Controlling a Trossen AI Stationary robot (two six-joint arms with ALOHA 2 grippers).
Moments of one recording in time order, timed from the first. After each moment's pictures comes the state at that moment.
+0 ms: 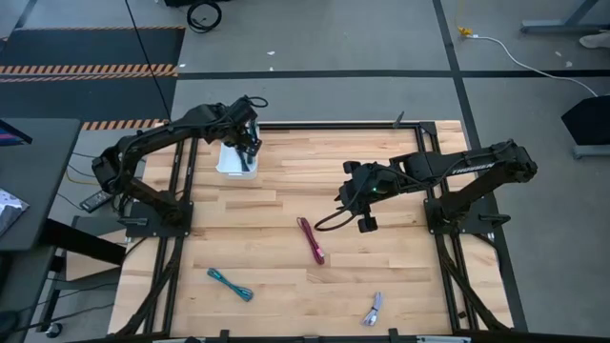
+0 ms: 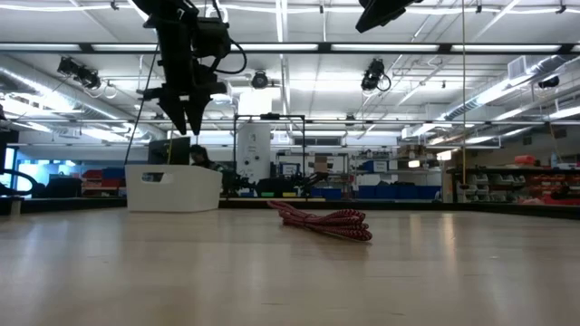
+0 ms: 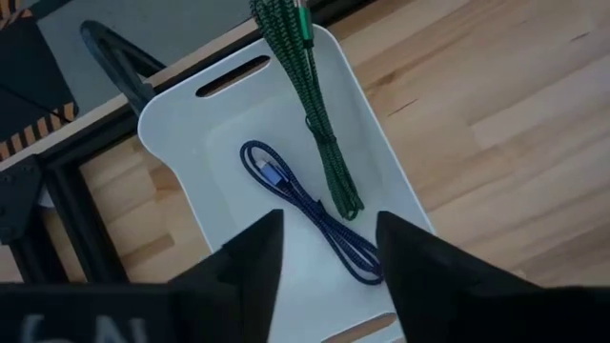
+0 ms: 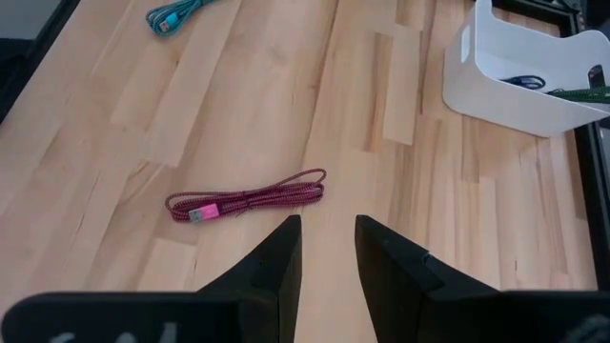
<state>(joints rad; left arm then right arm) 0.62 1.47 1.24 -0.96 -0.28 -0.40 0.14 1.37 1.32 -0.77 0.07 -0.13</state>
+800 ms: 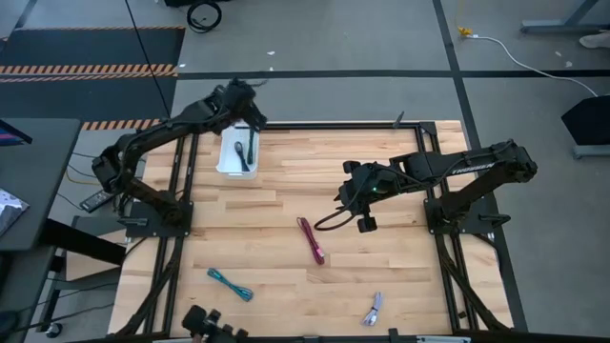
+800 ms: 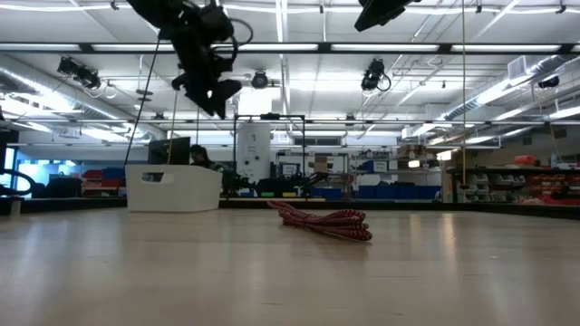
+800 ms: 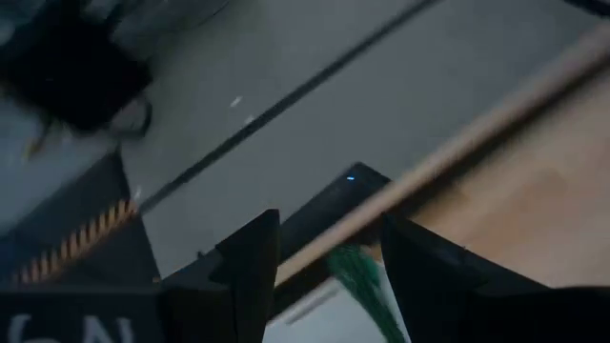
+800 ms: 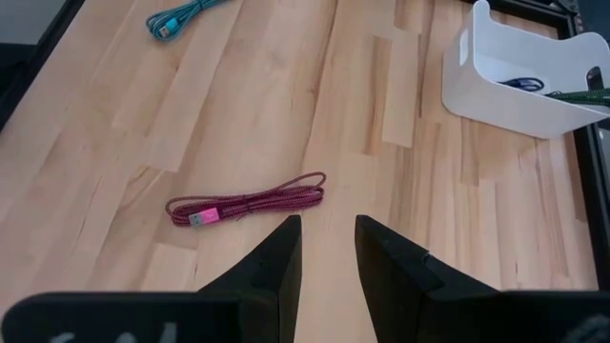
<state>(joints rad) 0.71 1.49 1.24 -0.50 -0.48 -0.03 0.14 1.37 1.32 -0.76 0.08 -0.13</state>
